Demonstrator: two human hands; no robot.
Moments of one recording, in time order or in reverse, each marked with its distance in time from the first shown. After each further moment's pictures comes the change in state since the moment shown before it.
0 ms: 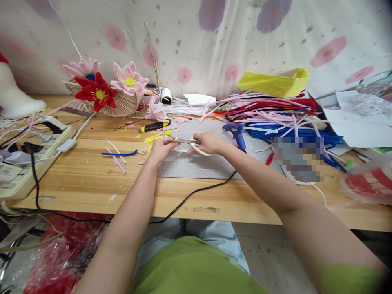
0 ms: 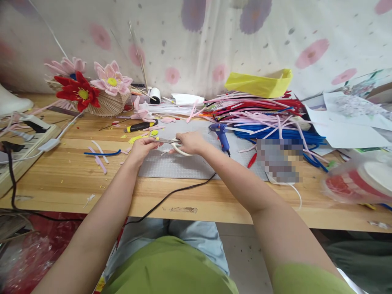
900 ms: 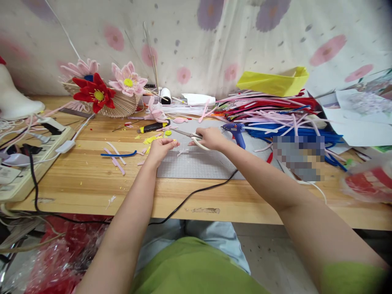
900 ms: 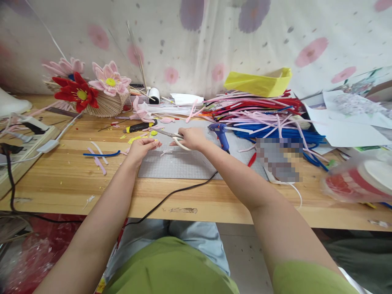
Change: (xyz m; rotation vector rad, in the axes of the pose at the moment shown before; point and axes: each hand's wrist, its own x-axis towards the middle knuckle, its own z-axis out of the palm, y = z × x) left_hand 0.000 0.001 -0.003 -0.011 0.007 -0.046; right_hand 0.012 0.016 0.006 0.054 0.108 0.111
